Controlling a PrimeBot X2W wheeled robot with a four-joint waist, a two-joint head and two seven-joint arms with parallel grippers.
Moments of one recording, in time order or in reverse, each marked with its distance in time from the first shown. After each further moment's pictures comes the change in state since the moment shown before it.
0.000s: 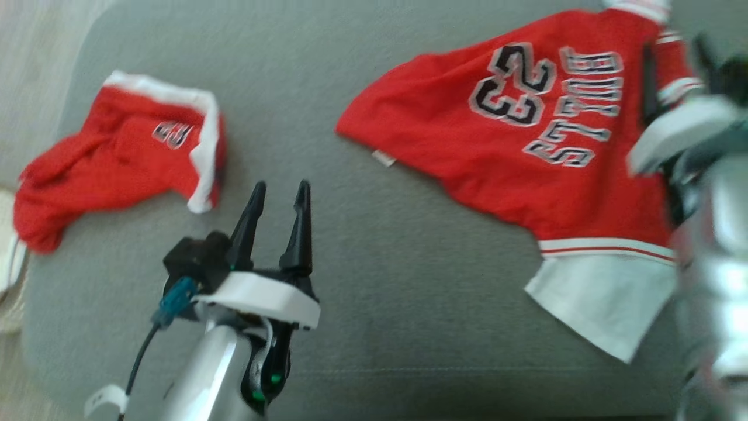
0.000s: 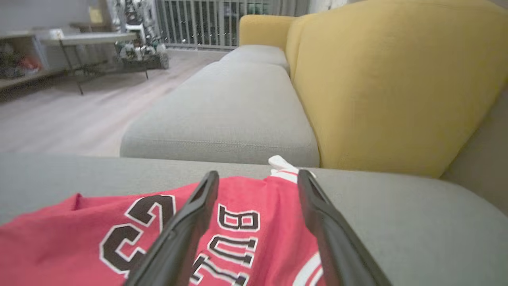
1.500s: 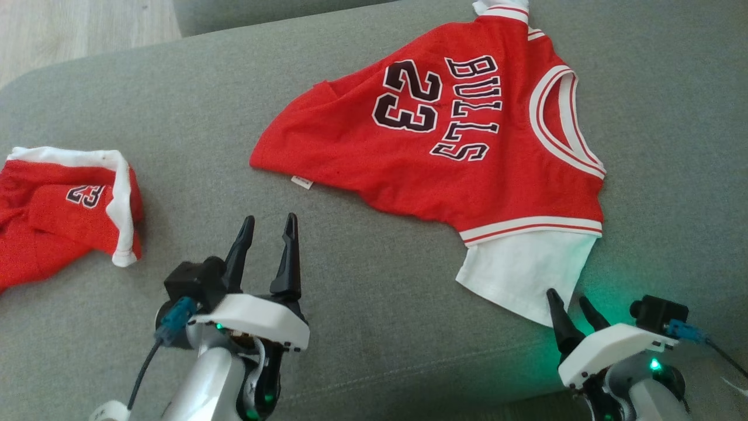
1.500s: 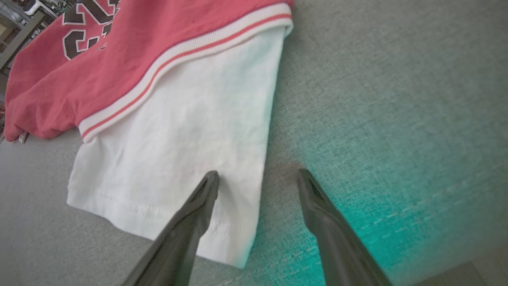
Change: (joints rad) left arm 0.058 0.001 0.040 0.080 0.036 -0.003 0.000; right arm 0.623 0.104 0.204 -0.155 0.592 0.000 0.143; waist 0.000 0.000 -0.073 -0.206
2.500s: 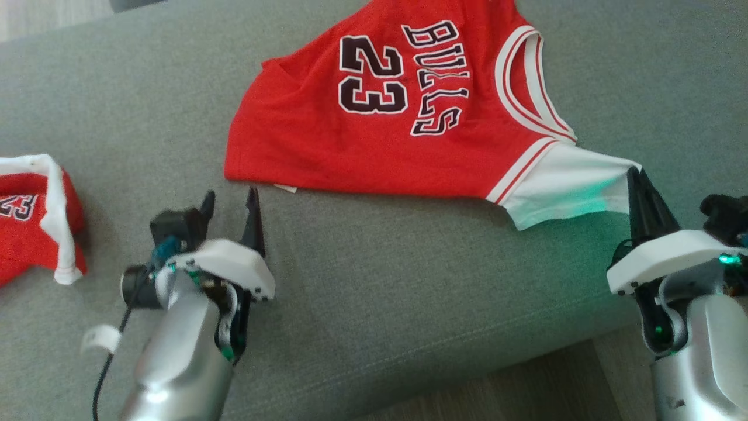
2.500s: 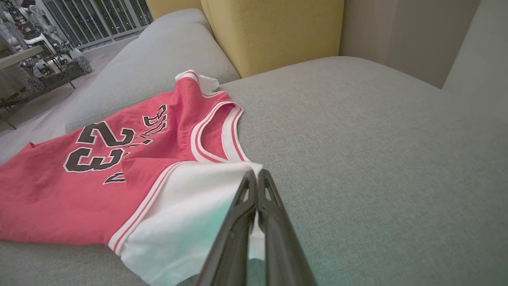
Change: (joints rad) left arm -0.248 -0.004 0.083 0.406 0.084 -0.011 0.000; right arm -0.093 0.003 -0.184 -0.389 -0.285 0.000 0.067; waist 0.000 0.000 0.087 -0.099
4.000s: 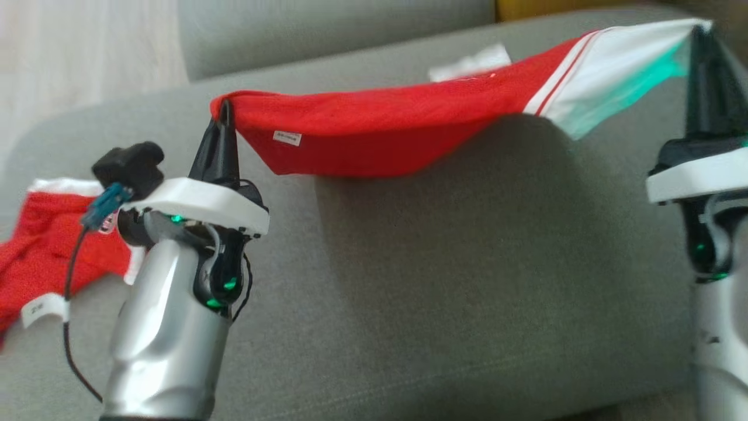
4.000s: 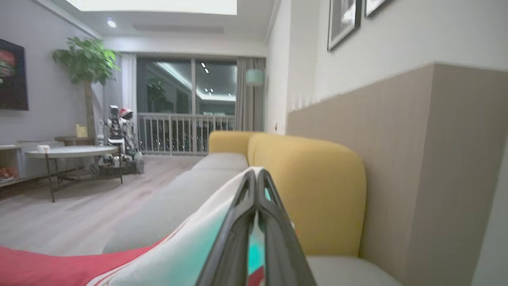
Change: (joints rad) left arm -0.084 -0.009 0.065 -0.216 -0.190 -0.097 0.048; right arm -0.180 -0.064 0.038 -0.199 -0.114 0.000 -0.087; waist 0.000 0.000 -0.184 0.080
